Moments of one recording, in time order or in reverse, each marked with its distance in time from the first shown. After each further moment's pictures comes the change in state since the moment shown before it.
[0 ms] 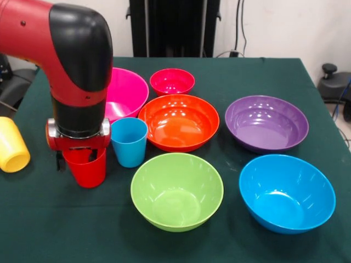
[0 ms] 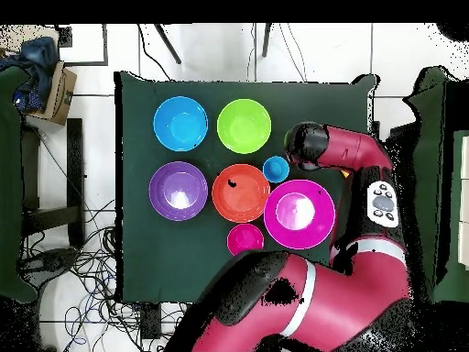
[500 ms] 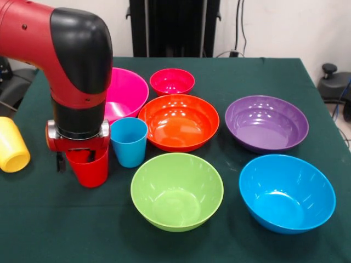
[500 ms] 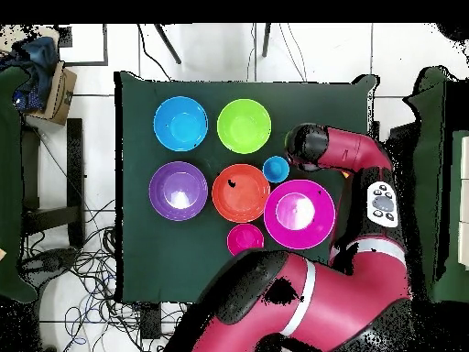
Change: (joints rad) arm 0.000 0.001 -0.005 0.001 0.000 -0.010 0.000
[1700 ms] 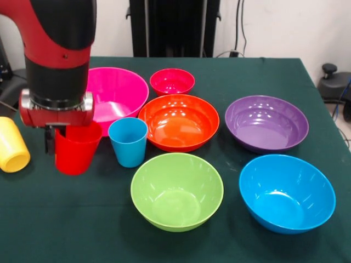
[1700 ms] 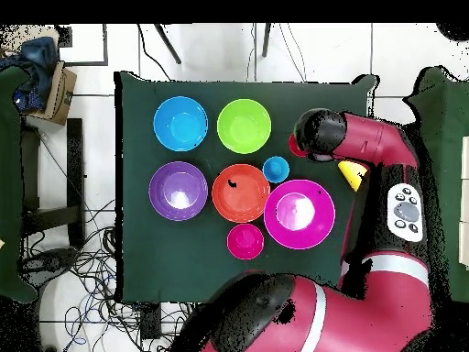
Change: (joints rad) arm -0.011 -0.139 0.015 0.027 0.015 0.050 0.000
